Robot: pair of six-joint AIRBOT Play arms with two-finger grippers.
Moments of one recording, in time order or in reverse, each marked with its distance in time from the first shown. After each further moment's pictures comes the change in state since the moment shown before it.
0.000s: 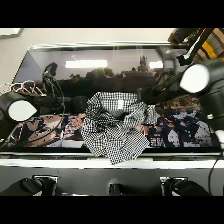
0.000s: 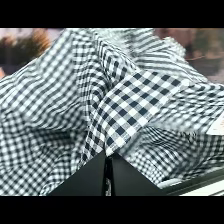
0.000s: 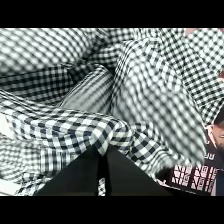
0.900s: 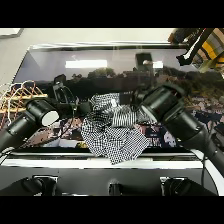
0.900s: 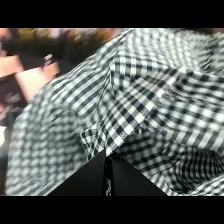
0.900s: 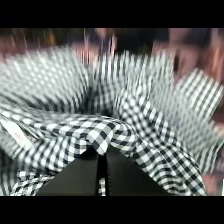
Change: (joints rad) left arm -0.080 -0.096 -0.082 0.288 0.097 -0.268; right arm 0.314 0.003 -0.092 -0.499 -0.253 0.404
